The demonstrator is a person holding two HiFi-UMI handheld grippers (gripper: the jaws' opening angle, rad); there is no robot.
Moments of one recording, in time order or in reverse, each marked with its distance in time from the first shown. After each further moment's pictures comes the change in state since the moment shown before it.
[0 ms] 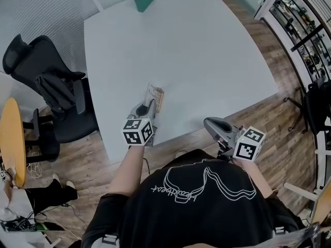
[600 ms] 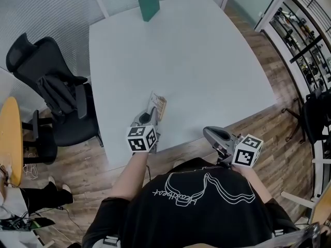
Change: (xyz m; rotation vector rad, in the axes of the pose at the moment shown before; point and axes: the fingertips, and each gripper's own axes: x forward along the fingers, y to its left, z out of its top) left arm -0.003 0.002 0.005 -0.038 -0.022 0.054; right arm 0.004 0.005 0.000 0.011 0.033 0.000
